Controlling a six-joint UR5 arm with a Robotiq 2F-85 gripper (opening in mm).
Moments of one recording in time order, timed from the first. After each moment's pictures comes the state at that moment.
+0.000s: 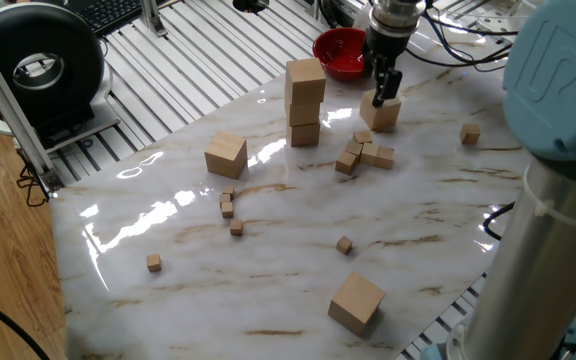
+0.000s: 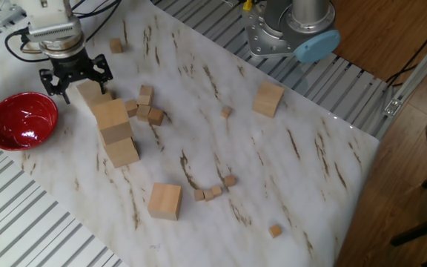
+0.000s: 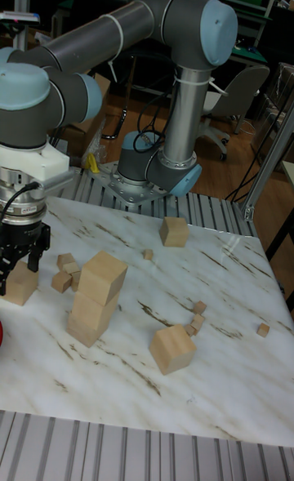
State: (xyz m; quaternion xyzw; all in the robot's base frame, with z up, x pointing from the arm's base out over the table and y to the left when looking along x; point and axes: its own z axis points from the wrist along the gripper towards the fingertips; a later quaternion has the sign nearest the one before) arm 0.563 -0.212 0.050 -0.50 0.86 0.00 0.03
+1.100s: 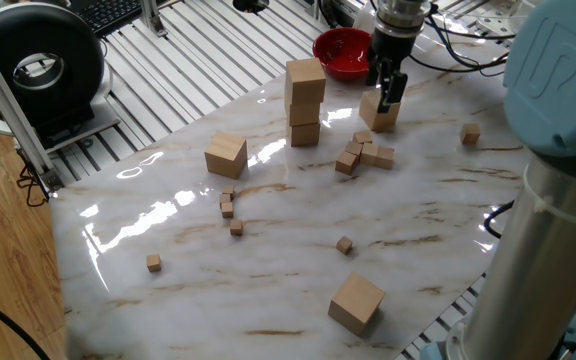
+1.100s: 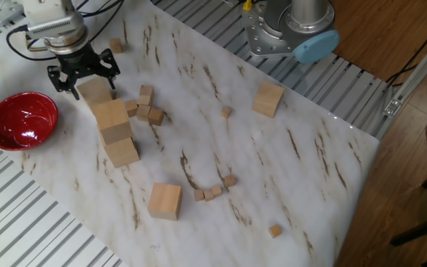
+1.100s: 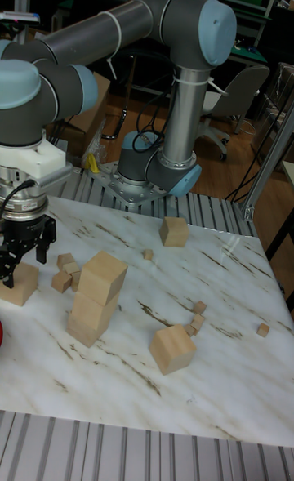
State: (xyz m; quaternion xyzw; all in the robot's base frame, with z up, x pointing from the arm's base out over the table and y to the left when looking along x) arm 0.543 -0.203 0.050 -0.49 0.87 0.04 0.02
